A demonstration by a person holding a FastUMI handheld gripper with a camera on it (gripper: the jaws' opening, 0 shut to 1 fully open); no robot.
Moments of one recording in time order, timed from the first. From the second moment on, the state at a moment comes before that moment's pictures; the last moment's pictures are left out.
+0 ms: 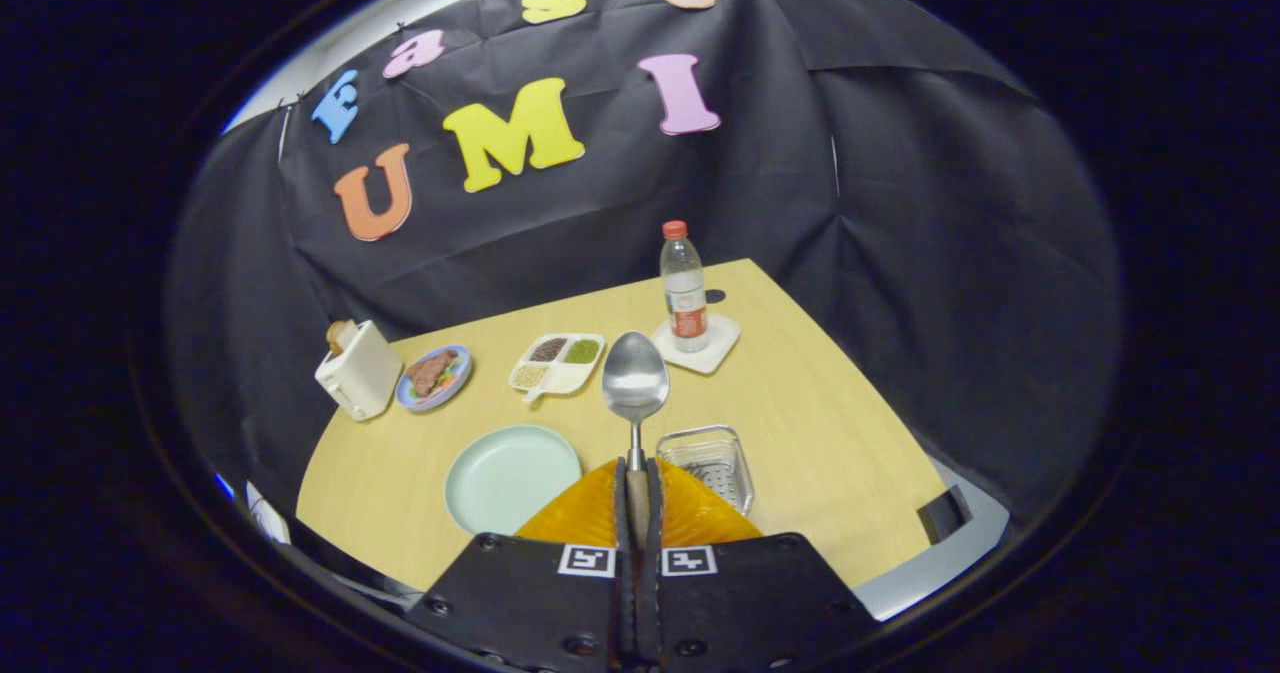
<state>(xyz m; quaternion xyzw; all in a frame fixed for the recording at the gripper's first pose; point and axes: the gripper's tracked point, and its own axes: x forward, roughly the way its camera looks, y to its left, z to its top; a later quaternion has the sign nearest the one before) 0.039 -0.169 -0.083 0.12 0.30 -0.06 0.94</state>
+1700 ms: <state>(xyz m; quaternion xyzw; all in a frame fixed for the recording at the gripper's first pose) -0.005 -0.058 0.003 0.05 0.11 -0.03 0.99</state>
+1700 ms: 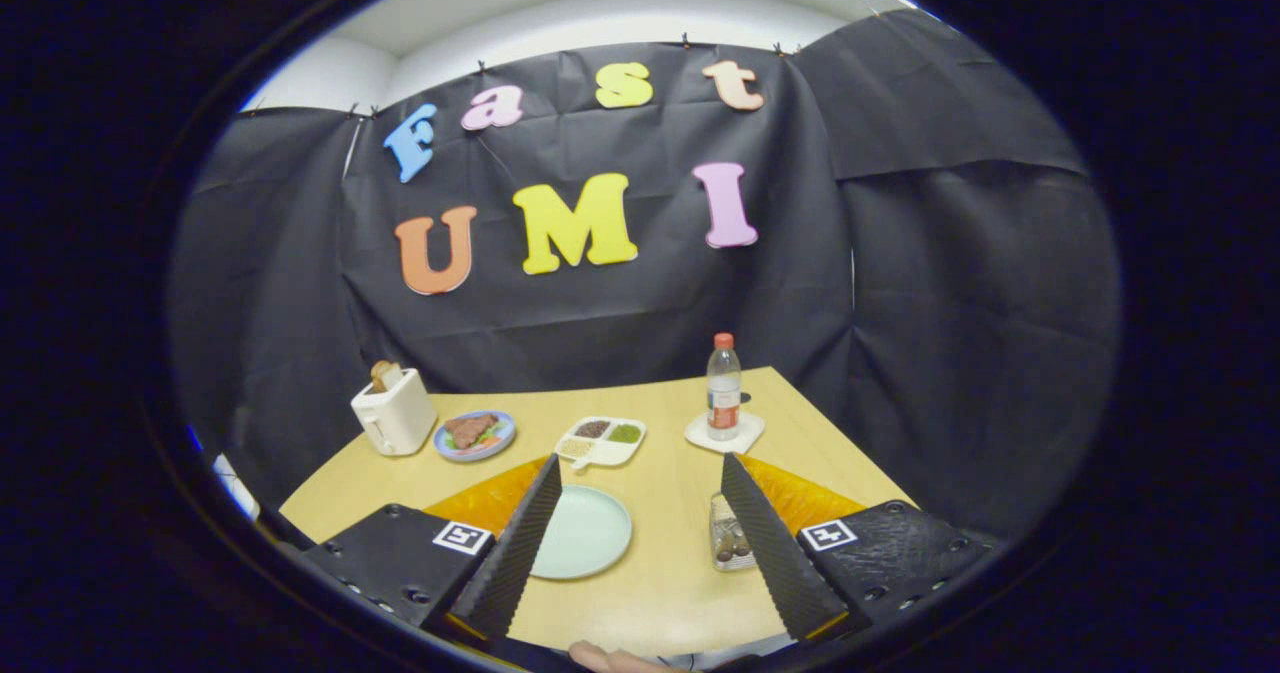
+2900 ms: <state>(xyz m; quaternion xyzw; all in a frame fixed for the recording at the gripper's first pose) -0.080 0.051 0.045 0.00 0.03 -0.02 1.00</state>
